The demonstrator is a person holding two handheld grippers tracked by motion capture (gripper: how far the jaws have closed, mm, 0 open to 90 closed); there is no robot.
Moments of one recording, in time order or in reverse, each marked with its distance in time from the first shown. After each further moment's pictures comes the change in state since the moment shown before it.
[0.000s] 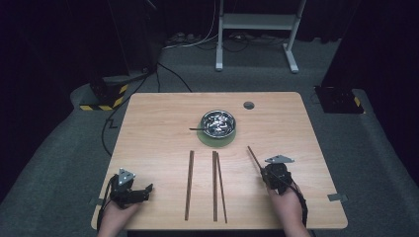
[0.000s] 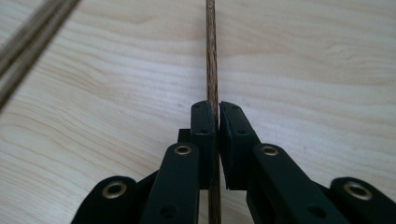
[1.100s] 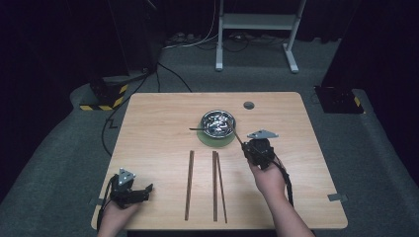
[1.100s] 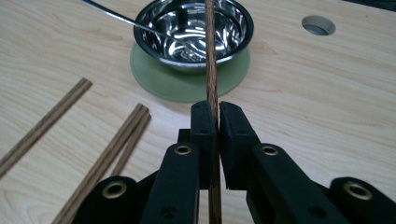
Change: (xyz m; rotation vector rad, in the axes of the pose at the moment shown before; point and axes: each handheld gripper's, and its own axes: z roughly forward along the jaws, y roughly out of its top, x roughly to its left) left arm 0.000 0.000 0.000 -0.002 -0.007 0.003; right arm 0.036 0.087 -0.004 -0.139 0.082 -0.049
